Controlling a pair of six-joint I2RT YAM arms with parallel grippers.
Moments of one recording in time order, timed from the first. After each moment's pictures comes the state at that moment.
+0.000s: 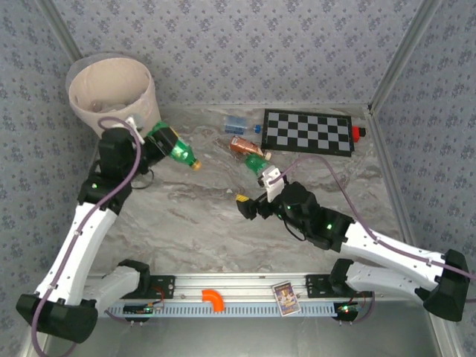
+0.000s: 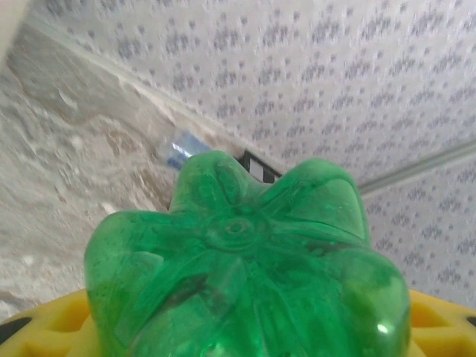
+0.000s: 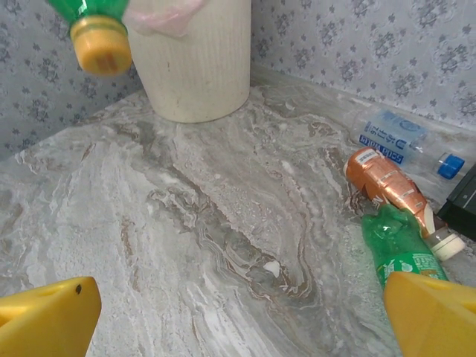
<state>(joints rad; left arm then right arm) -0.24 1.00 1.15 -0.48 0.18 -0.81 1.01 0.92 0.72 -0.10 0.26 0.15</state>
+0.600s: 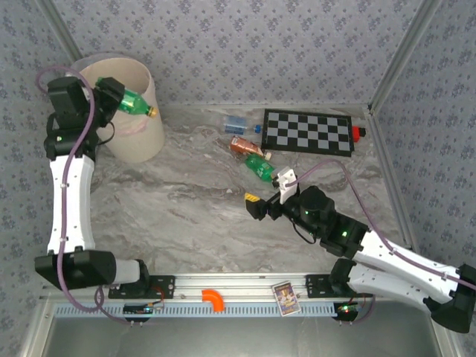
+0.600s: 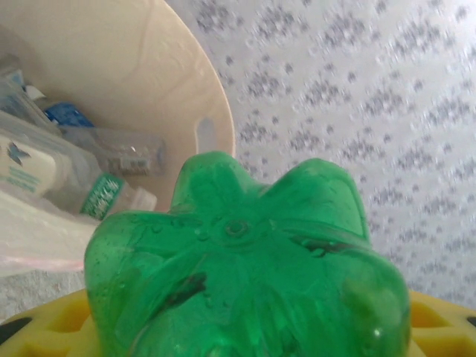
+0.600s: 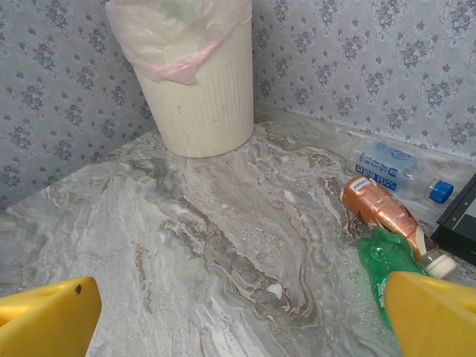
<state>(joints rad) 0.13 1.35 1.64 -0.59 0.19 -0.91 0.99 0.79 0.68 -0.09 0.23 0.15</state>
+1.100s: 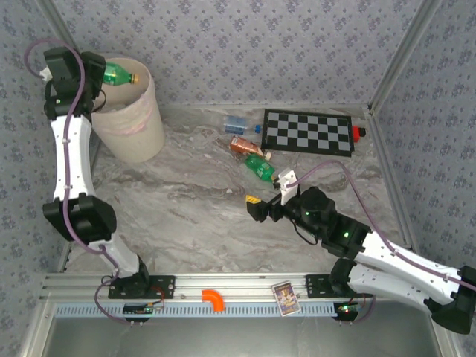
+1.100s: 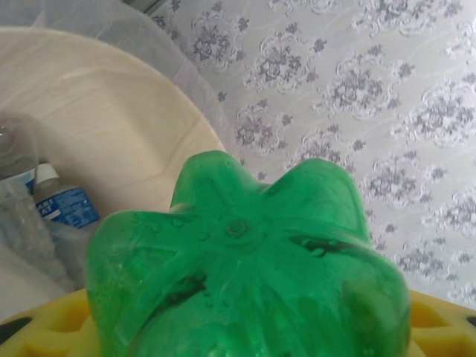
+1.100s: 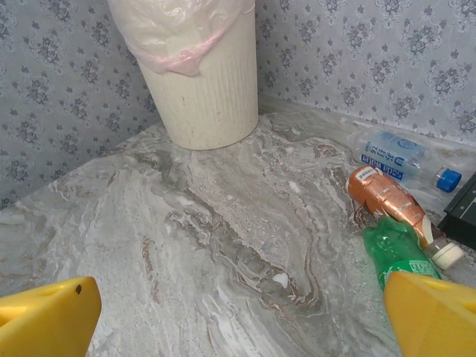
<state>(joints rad) 0.19 1.75 2.04 -0.59 0.04 -1.07 0.99 0.77 0.68 -0.12 0.21 0.18</state>
